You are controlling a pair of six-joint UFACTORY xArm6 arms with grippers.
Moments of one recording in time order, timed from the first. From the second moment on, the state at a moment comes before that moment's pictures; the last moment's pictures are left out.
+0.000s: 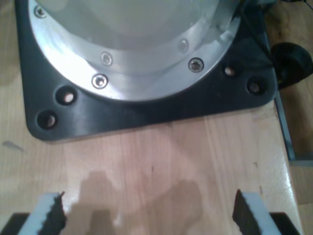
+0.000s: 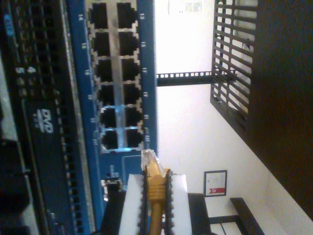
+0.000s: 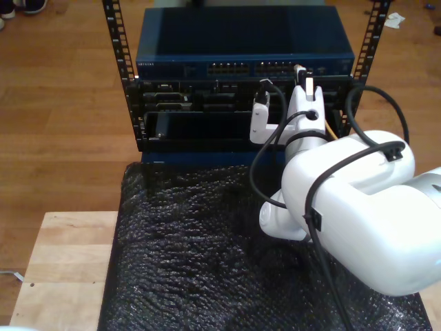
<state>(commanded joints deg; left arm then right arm) 84.3 -26.6 -6.7 0.0 60.2 -175.8 22.4 38.8 -62.8 28.3 -76.0 -100.7</state>
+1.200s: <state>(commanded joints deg) 84.3 -26.6 -6.7 0.0 60.2 -175.8 21.1 39.4 -63.2 25.5 -75.4 -100.5</state>
